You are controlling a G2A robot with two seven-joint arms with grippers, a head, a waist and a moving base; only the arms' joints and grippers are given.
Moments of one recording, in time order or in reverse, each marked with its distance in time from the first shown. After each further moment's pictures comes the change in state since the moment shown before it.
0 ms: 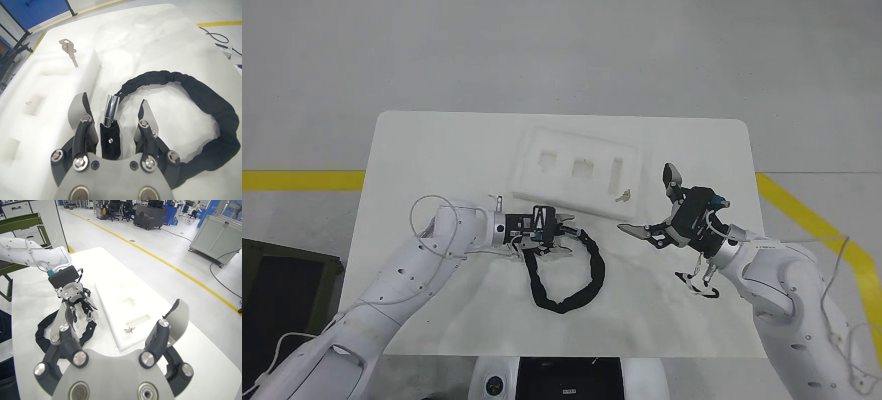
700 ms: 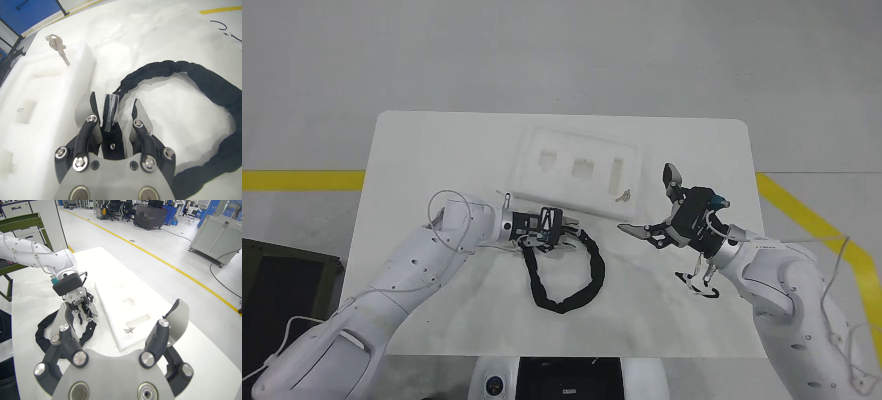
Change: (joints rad) left arm -0.087 -0.033 0.100 0.103 0.075 0.048 0.075; right arm 0.000 0.000 0.000 0.000 0.000 0.000 0.000
